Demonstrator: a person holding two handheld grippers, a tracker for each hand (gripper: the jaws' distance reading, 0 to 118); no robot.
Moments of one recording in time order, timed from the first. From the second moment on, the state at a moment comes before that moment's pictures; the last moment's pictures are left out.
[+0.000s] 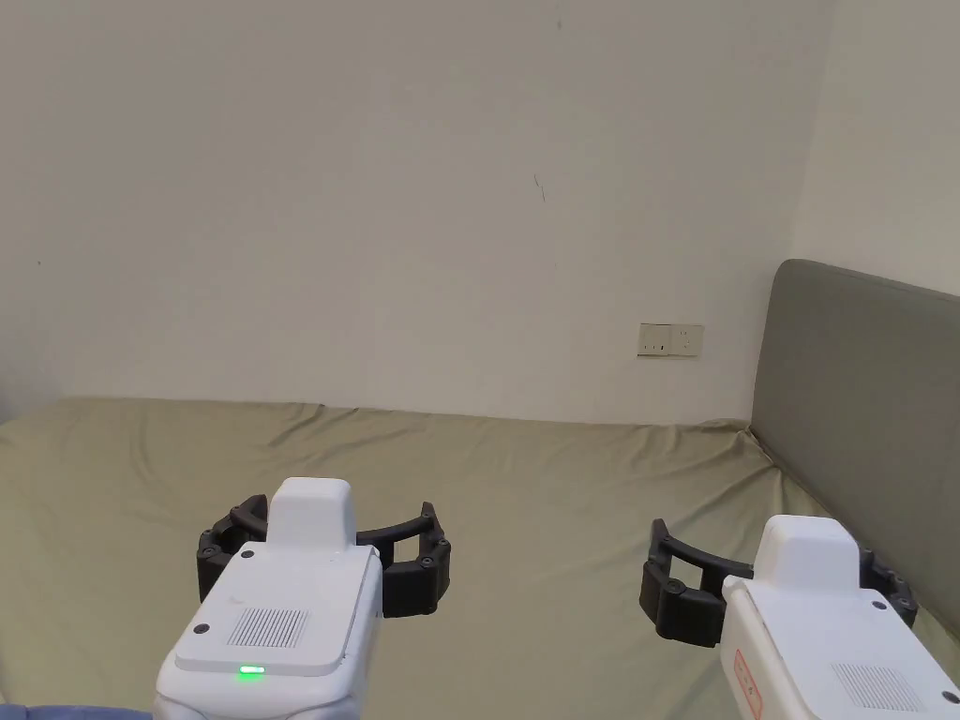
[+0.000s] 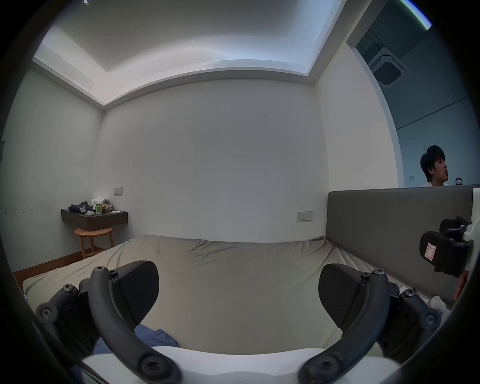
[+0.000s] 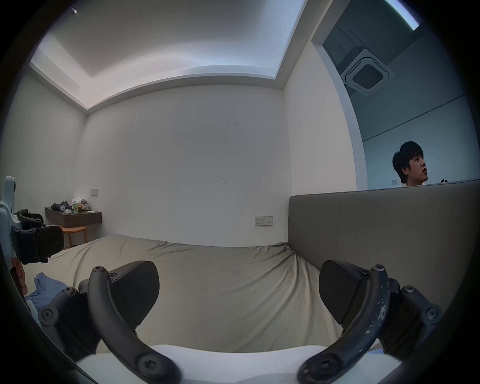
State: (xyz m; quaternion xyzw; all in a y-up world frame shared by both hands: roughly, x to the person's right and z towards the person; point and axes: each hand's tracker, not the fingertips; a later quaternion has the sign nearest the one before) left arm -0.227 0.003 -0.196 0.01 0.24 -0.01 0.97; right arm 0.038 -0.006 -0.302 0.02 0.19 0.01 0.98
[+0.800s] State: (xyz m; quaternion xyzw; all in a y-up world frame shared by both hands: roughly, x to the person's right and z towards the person) left arm -0.229 0.008 -0.178 0.02 0.25 0.00 0.97; right arm 0.040 -0.002 -0.300 0.02 0.19 0.00 0.98
